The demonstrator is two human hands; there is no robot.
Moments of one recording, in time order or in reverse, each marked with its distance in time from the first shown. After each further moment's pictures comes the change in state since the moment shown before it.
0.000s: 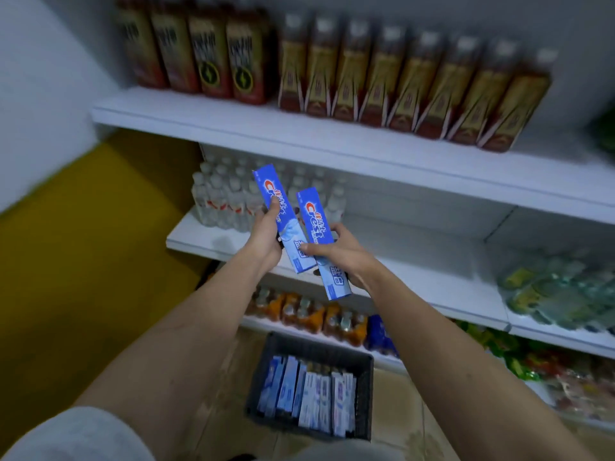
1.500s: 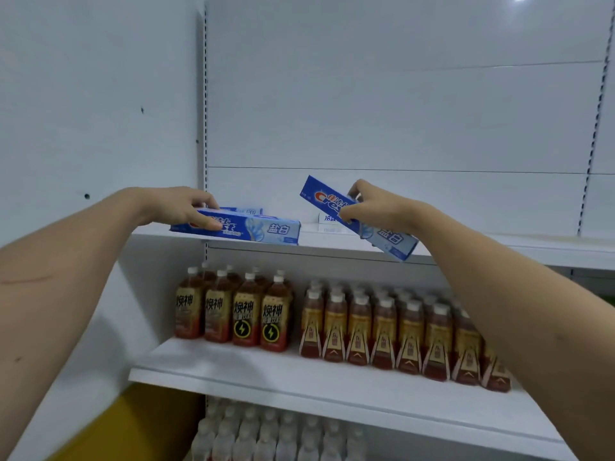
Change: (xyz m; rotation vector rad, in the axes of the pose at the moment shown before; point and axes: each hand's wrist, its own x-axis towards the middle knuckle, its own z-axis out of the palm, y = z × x) left_hand -0.118 0.537 0.051 1.635 -0.175 0.729; right_hand -0.094 -0.476 -0.045 -0.856 0.388 -0.647
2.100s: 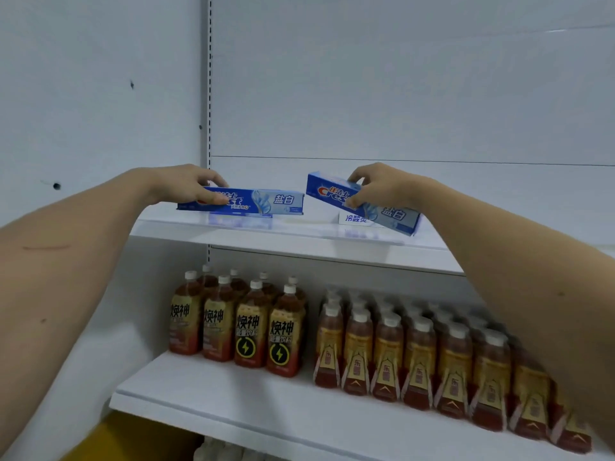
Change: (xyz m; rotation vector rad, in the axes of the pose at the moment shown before) left_hand 0.128 -0.052 -0.013 -0.028 0.149 -0.075; right_hand 0.152 0.019 0.015 -0.223 0.043 -0.056
